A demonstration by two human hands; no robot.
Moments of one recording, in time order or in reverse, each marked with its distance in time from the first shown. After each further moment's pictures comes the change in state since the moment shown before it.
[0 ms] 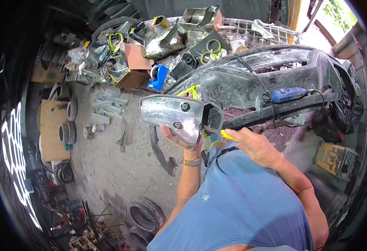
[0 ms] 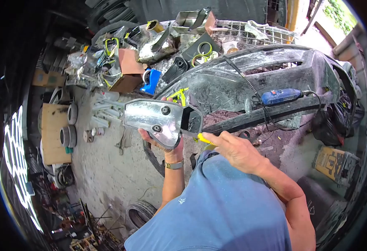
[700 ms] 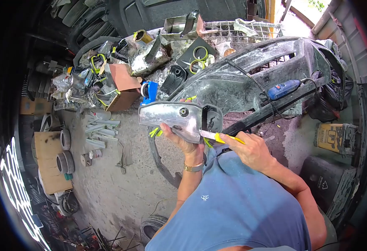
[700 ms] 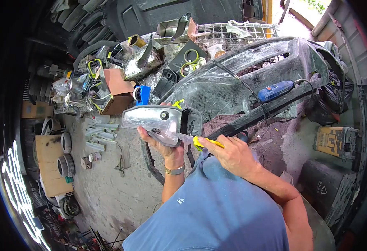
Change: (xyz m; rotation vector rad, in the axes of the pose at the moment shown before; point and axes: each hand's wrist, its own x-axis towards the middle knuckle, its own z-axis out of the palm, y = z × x) left_hand 0.043 0.010 0.005 0.082 0.137 -0.153; right_hand 0.029 -0.016 0.045 -0.395 0.140 0.097
